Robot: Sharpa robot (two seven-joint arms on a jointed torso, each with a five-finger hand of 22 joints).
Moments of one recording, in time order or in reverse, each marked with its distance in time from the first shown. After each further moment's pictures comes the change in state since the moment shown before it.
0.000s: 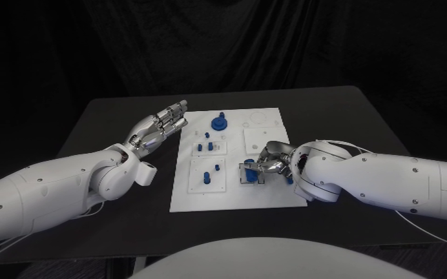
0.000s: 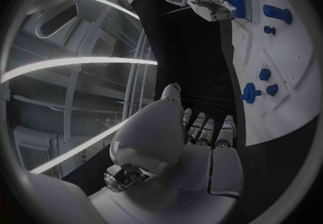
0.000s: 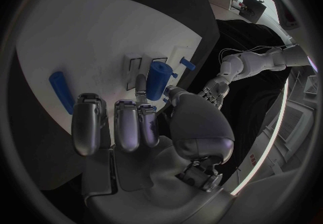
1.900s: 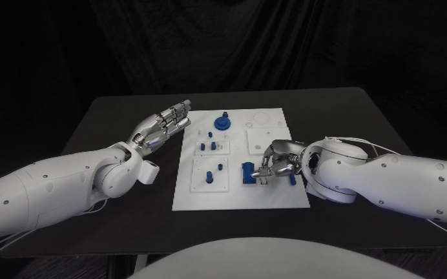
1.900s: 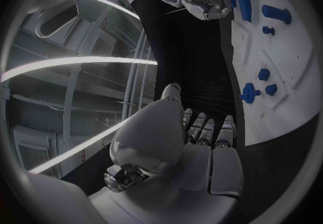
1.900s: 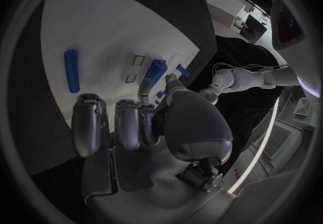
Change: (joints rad) left arm -0.001 0.000 0.000 -0.005 0.000 0.008 0.000; left_hand 0.004 -0.004 0.000 0.000 0.004 0.000 0.007 0.000 0.000 0.003 0.003 0.000 0.000 0.000 0.007 0.000 0.000 0.000 0.000 0.000 0.004 0.000; right arm 0.027 -0.062 -0.003 0.055 -0.153 0.079 0.061; right_hand 0.173 -0.029 -0.194 -0.095 -0.206 -0.095 -0.034 0.346 0.315 -0.003 -0.022 0.000 0.000 0.002 -0.013 0.000 0.000 0.000 0.002 -0.009 0.000 0.000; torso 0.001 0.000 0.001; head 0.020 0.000
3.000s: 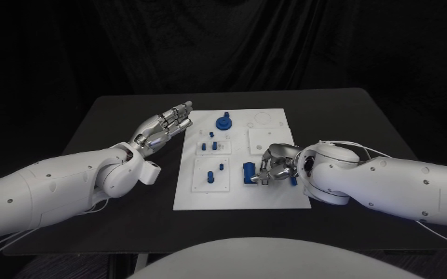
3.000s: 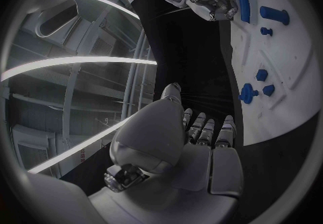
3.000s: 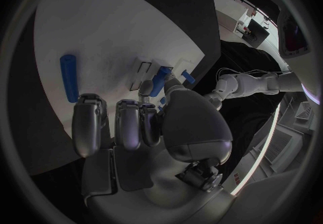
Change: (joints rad) left arm -0.007 0.002 0.000 -0.007 0.000 0.007 0.000; left_hand 0.000 0.000 0.000 0.000 0.000 0.000 0.000 0.000 0.000 0.000 0.000 0.000 0.000 0.000 0.000 0.000 0.001 0.000 0.000 0.000 0.000 0.000; right arm -0.030 0.051 0.000 -0.062 -0.031 0.013 0.001; right_hand 0.048 0.040 0.006 0.005 0.000 -0.003 -0.011 0.044 0.039 0.001 -0.009 0.000 0.000 -0.003 -0.011 0.004 0.000 0.000 -0.004 -0.011 0.000 0.000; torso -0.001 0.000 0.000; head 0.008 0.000
